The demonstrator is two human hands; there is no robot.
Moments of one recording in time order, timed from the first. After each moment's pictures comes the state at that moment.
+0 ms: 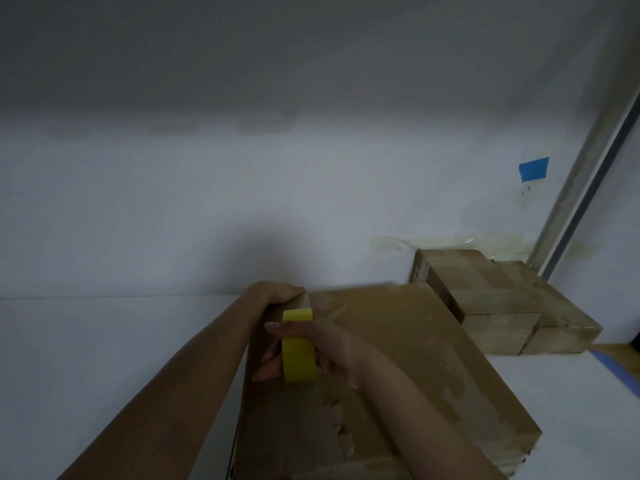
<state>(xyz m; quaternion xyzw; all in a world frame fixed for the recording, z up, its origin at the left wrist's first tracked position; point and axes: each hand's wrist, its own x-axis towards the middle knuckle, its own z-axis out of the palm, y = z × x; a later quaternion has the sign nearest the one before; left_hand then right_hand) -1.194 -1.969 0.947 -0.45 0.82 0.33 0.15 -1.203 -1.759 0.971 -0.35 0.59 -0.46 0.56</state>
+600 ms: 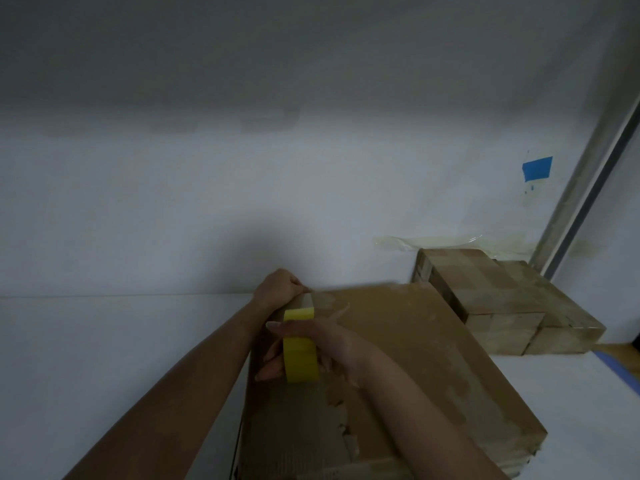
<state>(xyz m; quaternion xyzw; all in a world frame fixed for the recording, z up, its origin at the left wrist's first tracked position) -1.194 -1.975 0.922 -0.35 0.87 0.32 -0.13 -1.197 -1.762 0.976 -0.33 0.60 -0.46 0.56</state>
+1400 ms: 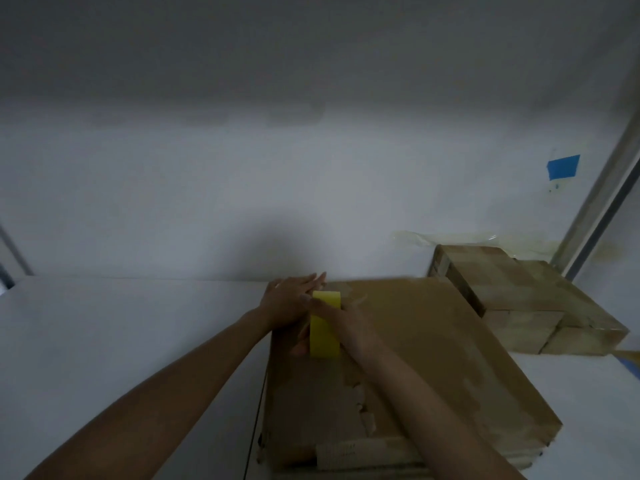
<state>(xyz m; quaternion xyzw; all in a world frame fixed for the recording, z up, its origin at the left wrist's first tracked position) -1.141 -1.943 0.914 -0.23 0.97 0.06 -0.04 -1.185 -1.751 0.979 -0.34 0.63 -0.54 0.43</state>
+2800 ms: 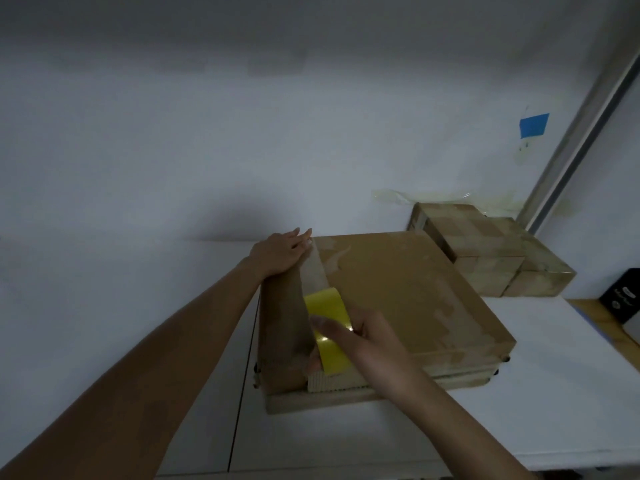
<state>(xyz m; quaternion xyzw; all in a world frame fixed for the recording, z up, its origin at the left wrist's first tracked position) -1.140 -1.929 0.923 -0.28 0.94 0.17 -0.03 -1.120 -1.627 1.000 -0.41 0.67 -0.51 0.35</state>
